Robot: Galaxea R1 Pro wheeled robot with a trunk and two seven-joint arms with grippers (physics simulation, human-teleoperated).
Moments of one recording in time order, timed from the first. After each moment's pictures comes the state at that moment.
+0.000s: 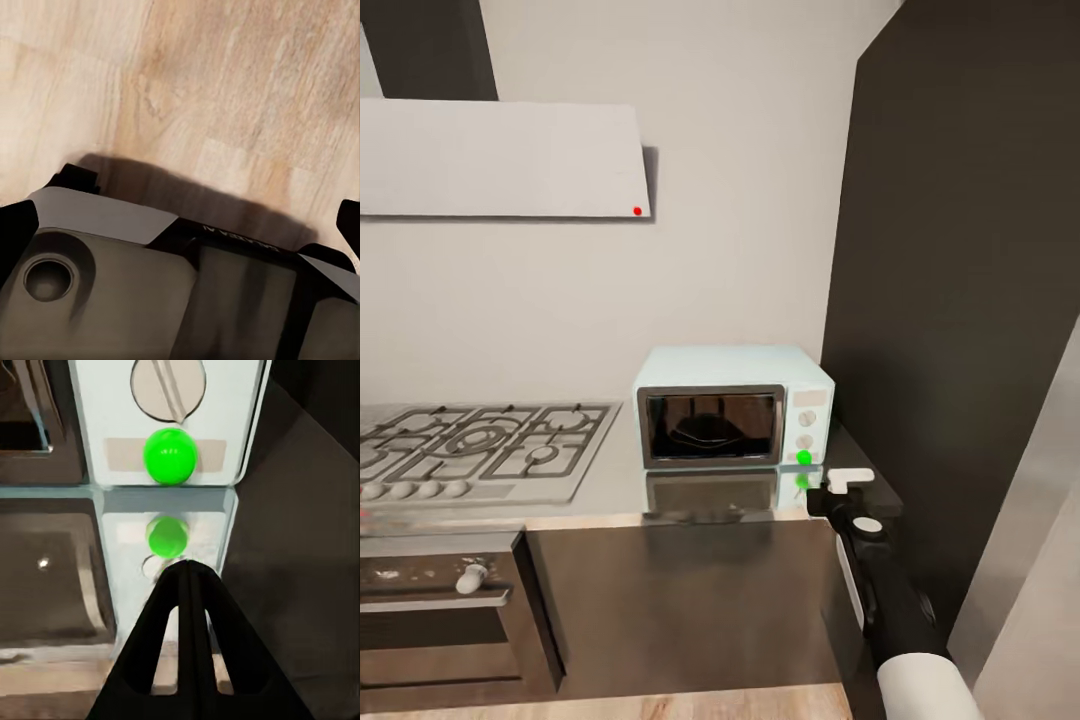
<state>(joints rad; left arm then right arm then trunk) -0.22 -0.02 -0.32 0.00 0.72 -0.01 -0.08 -0.53 0.16 -0.18 -1.09 0.30 0.35 0.06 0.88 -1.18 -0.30</state>
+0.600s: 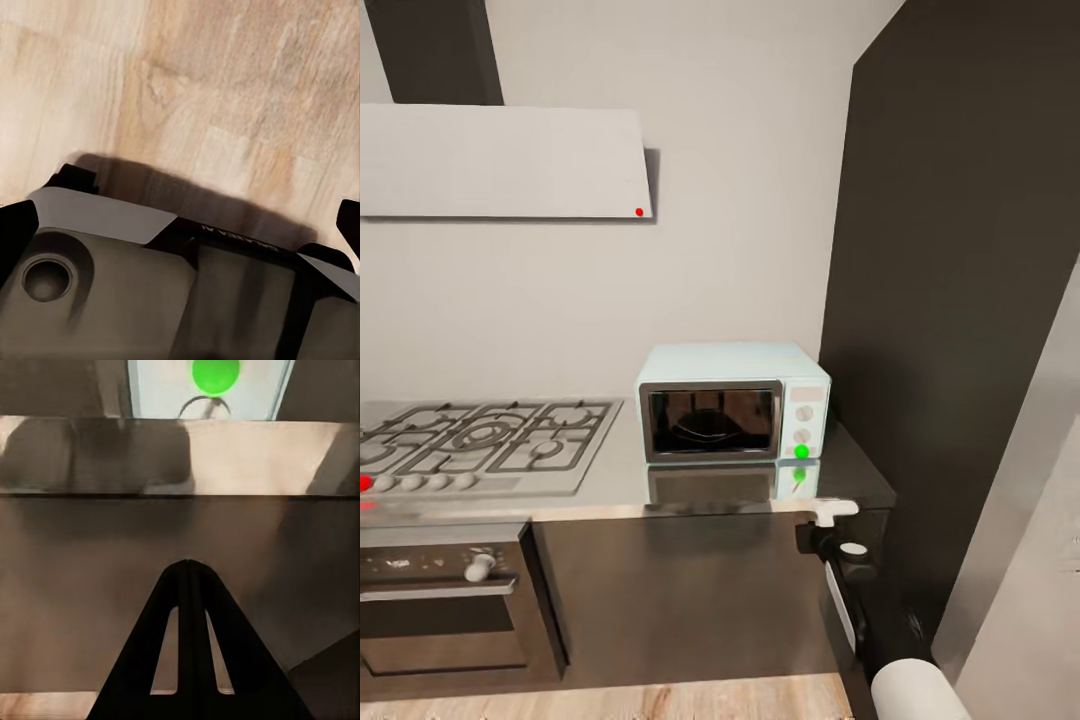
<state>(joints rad) -0.22 -0.03 -0.32 0.00 0.72 -0.01 -0.08 -0.53 0.16 -0.18 -0.88 0.30 0.34 0.06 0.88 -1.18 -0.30</state>
